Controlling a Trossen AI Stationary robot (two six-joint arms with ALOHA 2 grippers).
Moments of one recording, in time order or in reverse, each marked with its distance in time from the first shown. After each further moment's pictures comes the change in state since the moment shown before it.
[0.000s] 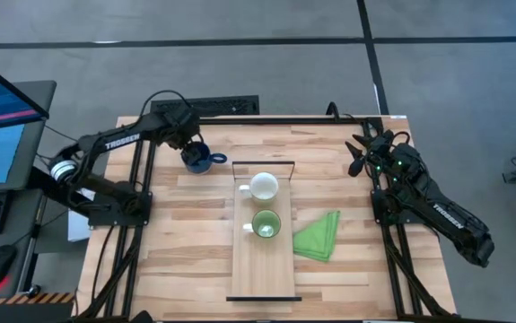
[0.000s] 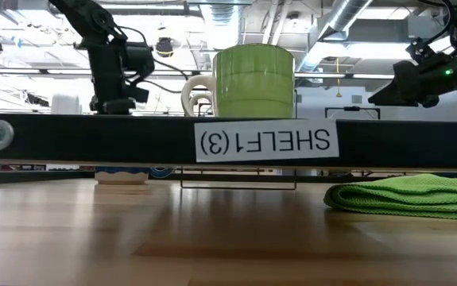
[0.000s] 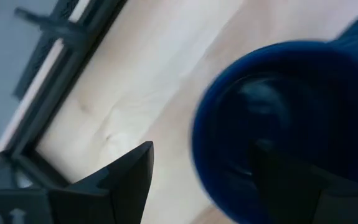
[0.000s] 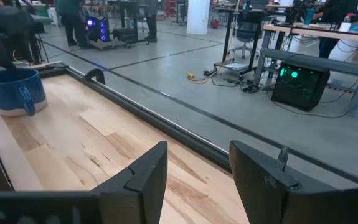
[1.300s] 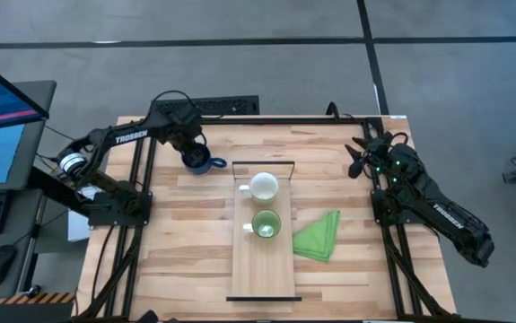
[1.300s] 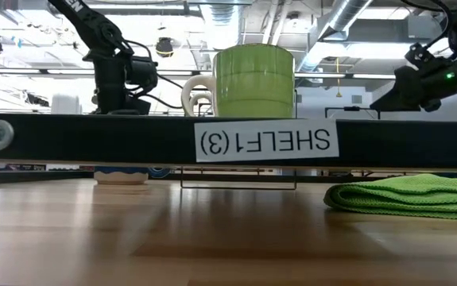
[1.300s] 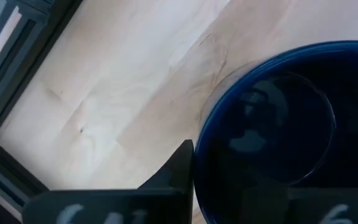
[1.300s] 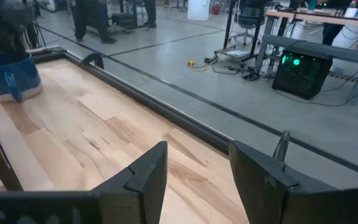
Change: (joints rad) left arm 0.019 0.103 0.003 0.005 0.049 -0.061; right arm 0.000 0.000 0.000 -0.060 0.000 -0.003
